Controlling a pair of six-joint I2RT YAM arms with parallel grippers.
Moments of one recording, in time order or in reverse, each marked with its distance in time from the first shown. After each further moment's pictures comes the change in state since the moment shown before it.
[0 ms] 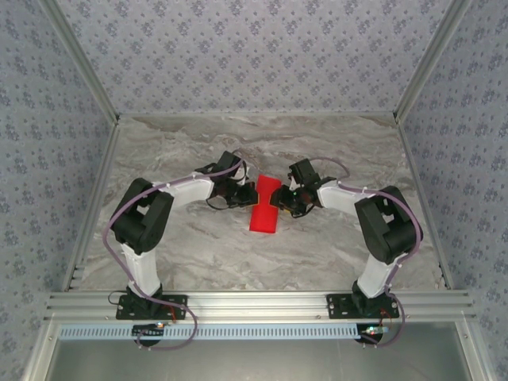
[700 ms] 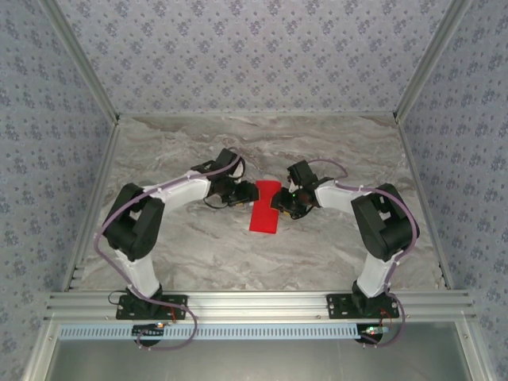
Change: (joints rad) left arm -0.008 -0.103 0.014 -0.125 -0.167 -0.042; right arm 0.003 0.033 0.010 -0.026 0.027 0.000
